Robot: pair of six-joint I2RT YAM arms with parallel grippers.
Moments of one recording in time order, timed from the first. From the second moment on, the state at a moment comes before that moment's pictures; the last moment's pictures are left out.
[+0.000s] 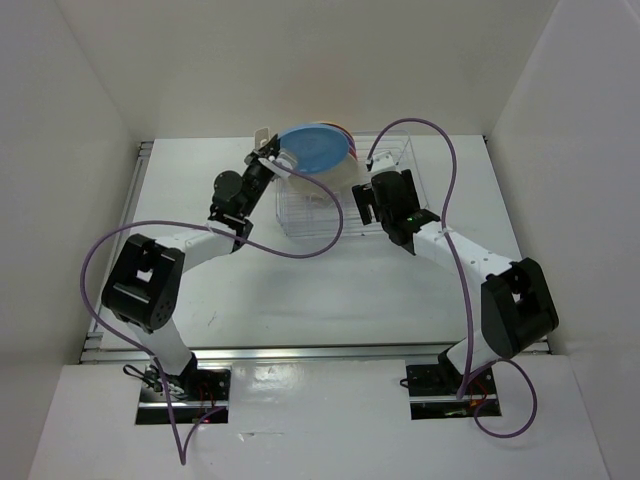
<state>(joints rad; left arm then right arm) -0.37 1.71 1.00 1.06 0.10 0.62 0.48 1.50 1.02 -0.07 0.43 -0.06</state>
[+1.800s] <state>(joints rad) -0.48 1.68 1.05 0.73 -0.08 0.66 0.48 1.54 1.02 -0.07 0.44 -0.06</state>
